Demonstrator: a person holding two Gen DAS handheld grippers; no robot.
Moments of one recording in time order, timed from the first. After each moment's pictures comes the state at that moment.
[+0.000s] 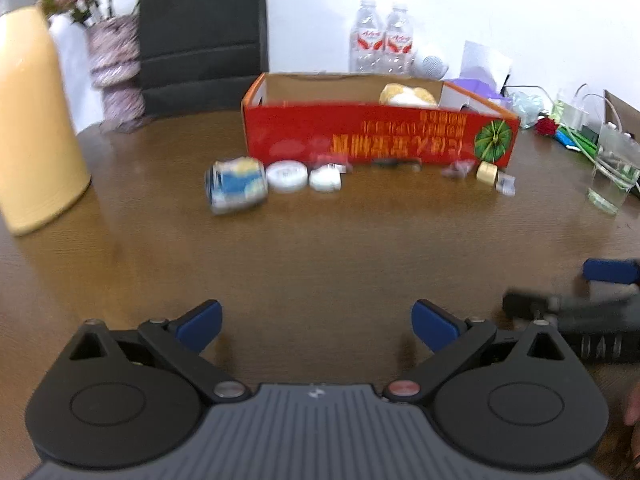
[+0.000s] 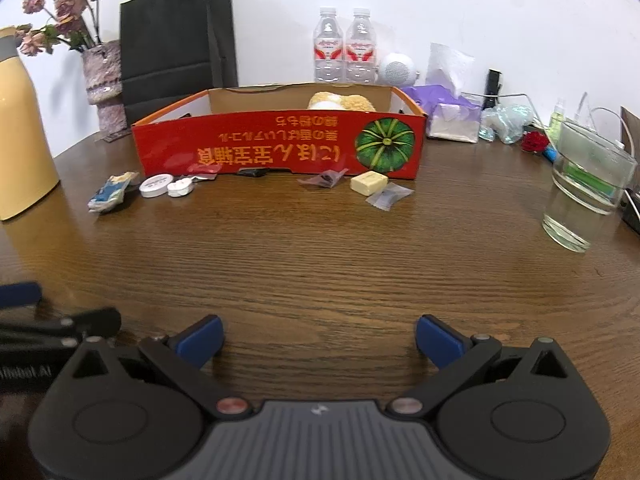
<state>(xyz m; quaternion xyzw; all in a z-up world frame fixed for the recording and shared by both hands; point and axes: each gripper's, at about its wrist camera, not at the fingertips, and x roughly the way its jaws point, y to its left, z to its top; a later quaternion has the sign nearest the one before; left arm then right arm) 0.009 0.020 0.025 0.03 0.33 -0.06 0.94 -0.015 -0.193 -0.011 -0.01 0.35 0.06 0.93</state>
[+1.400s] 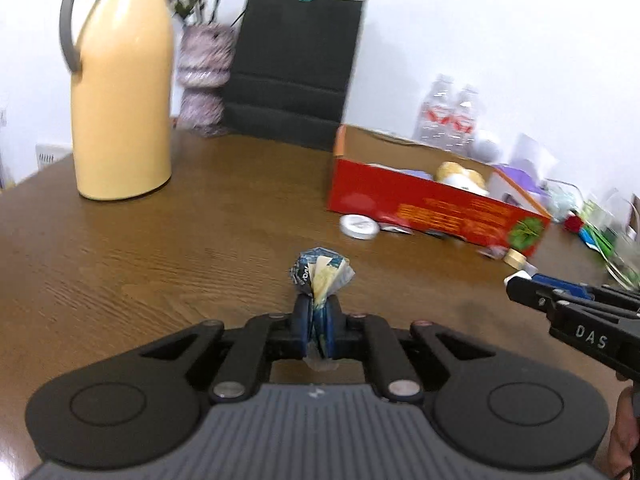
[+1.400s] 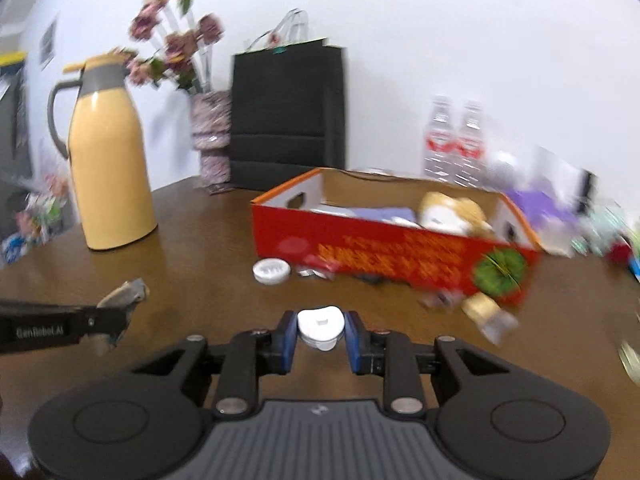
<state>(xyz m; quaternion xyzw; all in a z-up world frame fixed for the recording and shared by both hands) -0.056 0.047 0.042 -0.08 0.27 0.01 0.96 -0.030 -0.156 0.033 -0.02 0.24 0.17 0.96</state>
